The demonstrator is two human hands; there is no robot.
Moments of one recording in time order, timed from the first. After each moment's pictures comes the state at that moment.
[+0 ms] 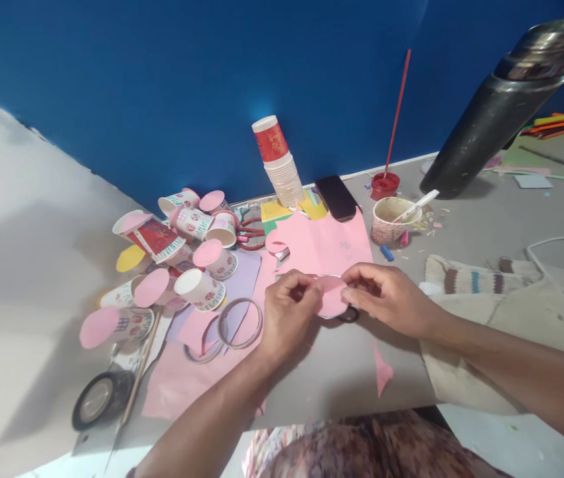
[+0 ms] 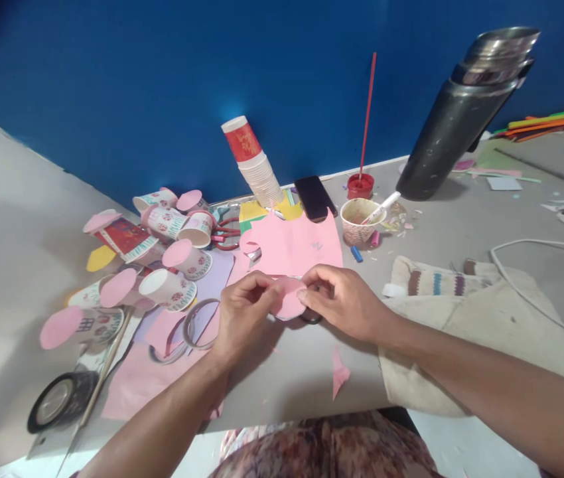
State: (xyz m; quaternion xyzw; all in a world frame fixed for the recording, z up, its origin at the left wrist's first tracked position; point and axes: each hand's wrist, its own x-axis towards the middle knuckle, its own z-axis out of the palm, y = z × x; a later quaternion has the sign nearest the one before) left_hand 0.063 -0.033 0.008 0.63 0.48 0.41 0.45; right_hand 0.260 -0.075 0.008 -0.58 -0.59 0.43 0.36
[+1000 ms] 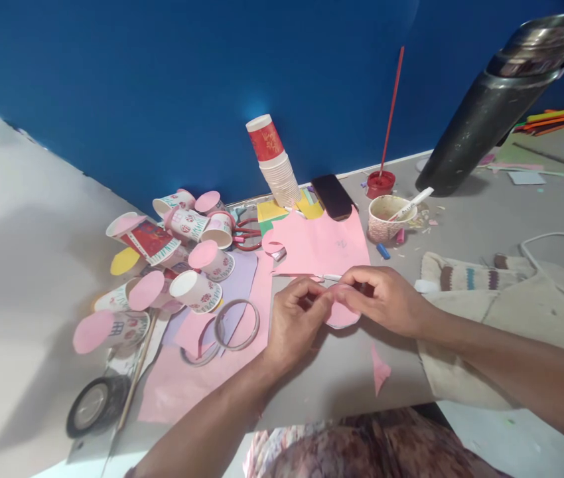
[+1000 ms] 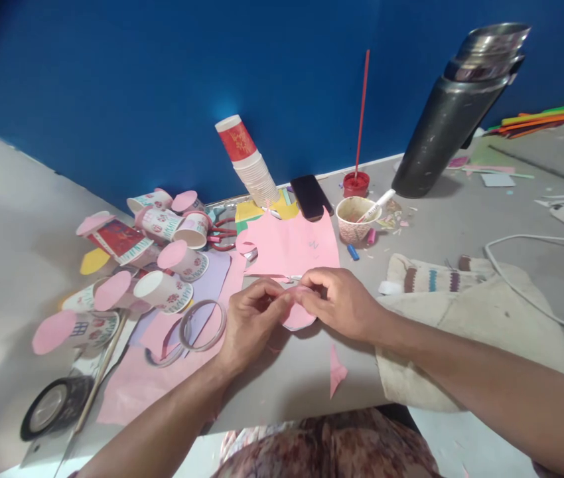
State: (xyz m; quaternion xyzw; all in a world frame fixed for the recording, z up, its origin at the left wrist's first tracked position) left_hand 0.068 -0.042 0.003 0.65 0.46 0.36 0.49; right_hand 0.258 -0.073 0.010 -0.58 -0.64 0.36 0.35
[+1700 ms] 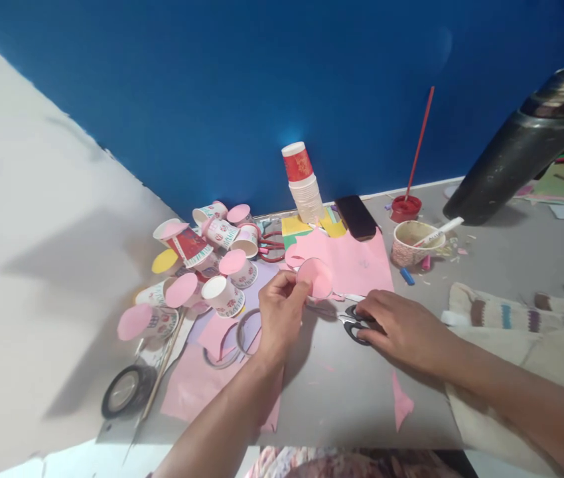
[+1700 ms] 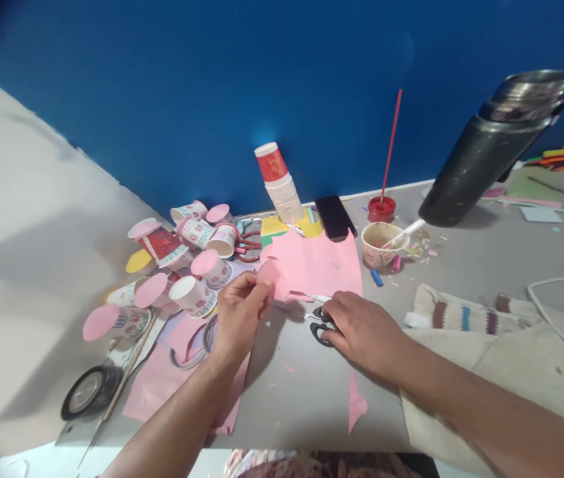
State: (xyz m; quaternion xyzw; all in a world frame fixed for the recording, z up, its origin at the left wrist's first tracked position) left_hand 0.049 -0.011 0.021 0.50 0.53 0.48 0.48; right_hand 0.262 -0.073 -0.018 -0.58 -0.78 0.17 0.14
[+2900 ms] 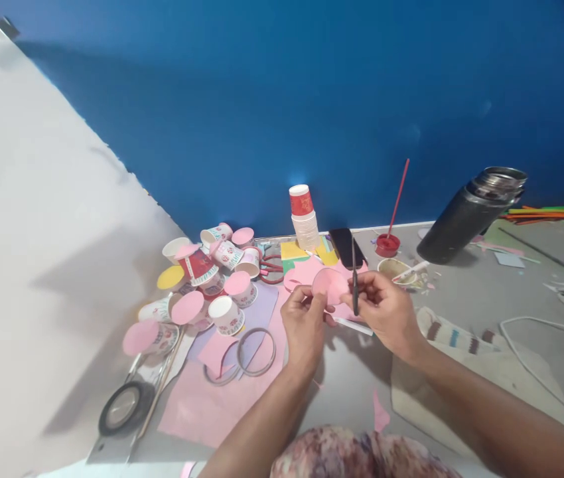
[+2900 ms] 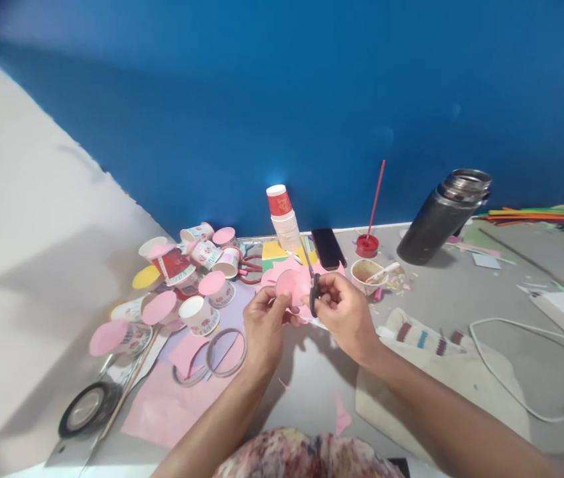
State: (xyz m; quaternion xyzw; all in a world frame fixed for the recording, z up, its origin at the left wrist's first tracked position) left_hand 0.092 -0.019 0.049 0.40 0.49 0.53 0.57; right_hand 0.234 -0.036 0.053 -0.60 -0.47 0.33 0.56
